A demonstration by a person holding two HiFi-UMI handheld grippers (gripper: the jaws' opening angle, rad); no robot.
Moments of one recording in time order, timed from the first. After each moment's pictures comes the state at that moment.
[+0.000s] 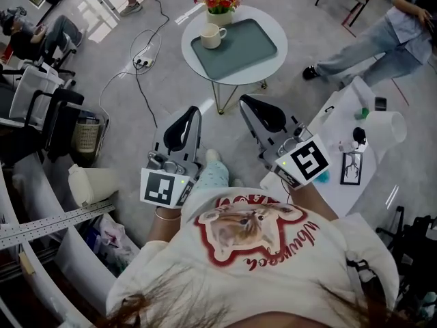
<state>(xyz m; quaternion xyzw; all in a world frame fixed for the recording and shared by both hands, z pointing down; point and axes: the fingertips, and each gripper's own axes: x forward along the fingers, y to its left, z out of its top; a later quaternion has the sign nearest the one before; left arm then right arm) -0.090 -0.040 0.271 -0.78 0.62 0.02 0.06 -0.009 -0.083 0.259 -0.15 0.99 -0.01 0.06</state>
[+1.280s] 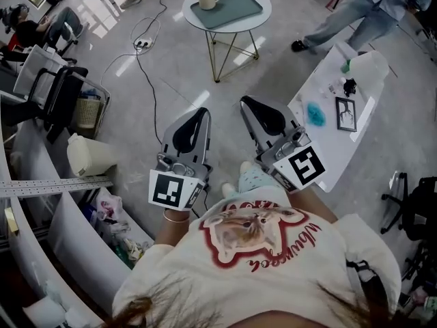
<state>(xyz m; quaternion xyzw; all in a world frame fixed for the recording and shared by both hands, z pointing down) 0.023 0.235 0.271 -0.79 0.61 0.05 0.06 0.091 0.200 0.255 -0.20 0.98 0.00 0.08</state>
